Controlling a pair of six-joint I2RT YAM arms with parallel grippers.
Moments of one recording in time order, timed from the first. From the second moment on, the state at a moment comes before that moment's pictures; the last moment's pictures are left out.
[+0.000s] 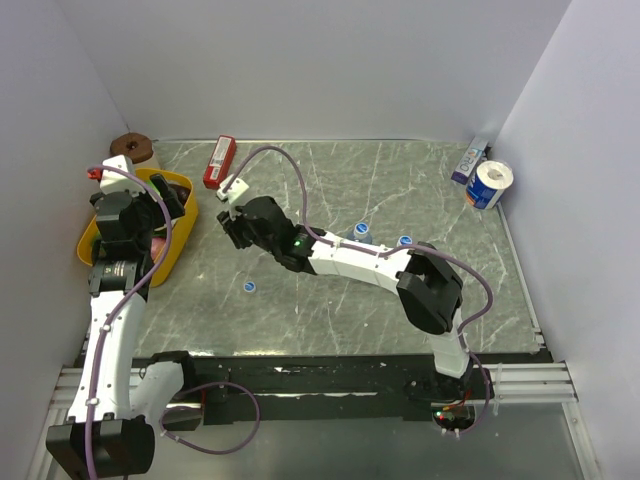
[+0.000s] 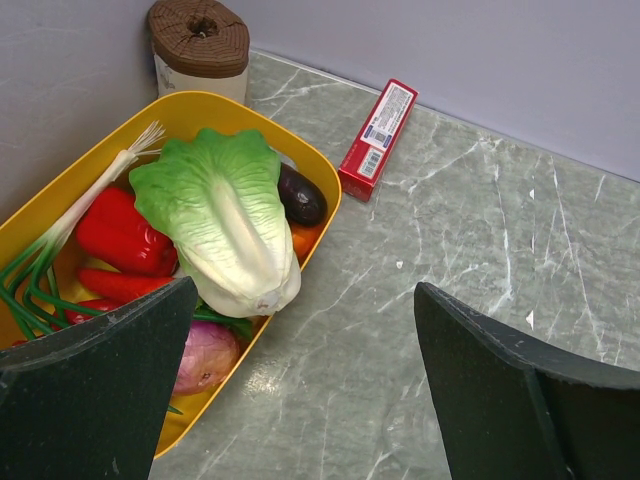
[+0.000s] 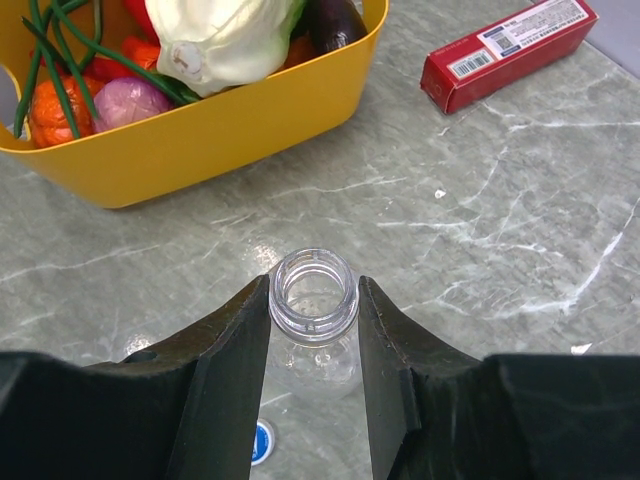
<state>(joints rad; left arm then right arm) 0.09 0.87 0.92 -0.25 -0.13 -0.23 1.04 1.99 1.60 0.09 0.19 0.02</state>
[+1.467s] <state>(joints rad) 0.08 0.87 0.93 -0.25 -0.08 -0.20 0.98 1.65 1.55 -0.04 0.04 0.08</state>
